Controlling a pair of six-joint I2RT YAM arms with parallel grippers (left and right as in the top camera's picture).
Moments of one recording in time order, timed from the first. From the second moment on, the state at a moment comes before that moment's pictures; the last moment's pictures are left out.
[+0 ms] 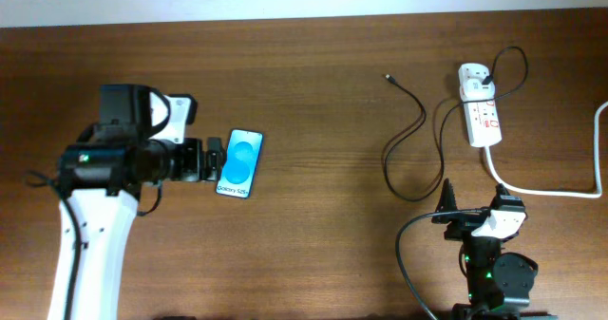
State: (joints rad) left arm -0.01 1.33 1.33 -1.12 0.24 0.05; right arm -0.12 0.01 0.01 -0.07 -0.03 0.07
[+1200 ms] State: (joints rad) left arm -0.17 1.98 1.29 -0.85 0.08 0.09; right arm -0.12 0.01 0.01 -0.07 -0.03 0.07
